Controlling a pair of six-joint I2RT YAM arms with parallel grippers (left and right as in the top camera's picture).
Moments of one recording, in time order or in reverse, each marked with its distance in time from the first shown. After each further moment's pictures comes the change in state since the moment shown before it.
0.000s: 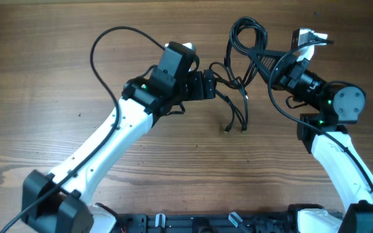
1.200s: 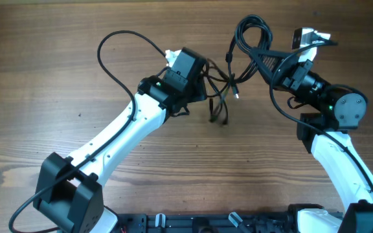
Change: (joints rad) left arm -0.032 0.085 0.002 -0.040 -0.203 -0.090; right arm 0.000 0.002 0.000 0.103 -0.001 0.070
